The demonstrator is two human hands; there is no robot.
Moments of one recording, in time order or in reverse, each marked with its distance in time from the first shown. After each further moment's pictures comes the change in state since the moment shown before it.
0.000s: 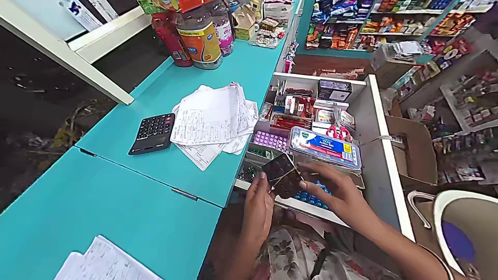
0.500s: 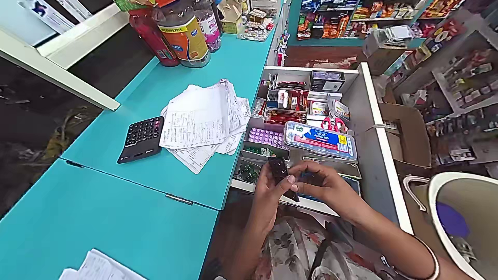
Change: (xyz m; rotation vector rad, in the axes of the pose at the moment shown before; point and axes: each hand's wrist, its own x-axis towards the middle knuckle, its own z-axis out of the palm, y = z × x) left_hand 0.013 -0.010 0.009 0.192 -0.220 -0.044; right_hand 0.002 -0.005 0.006 0.390 -0.060 0.290
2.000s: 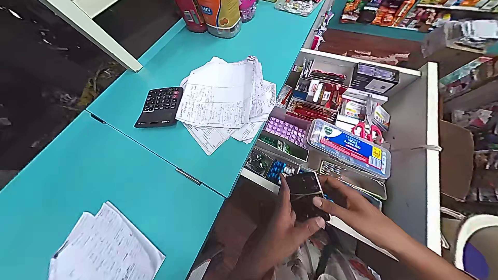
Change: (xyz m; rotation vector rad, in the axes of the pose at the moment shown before) left_hand -0.040 -0.035 -0.006 0.236 -0.075 0.030; right_hand -0.003 0.019 -0.024 -0.041 -0.222 0.245
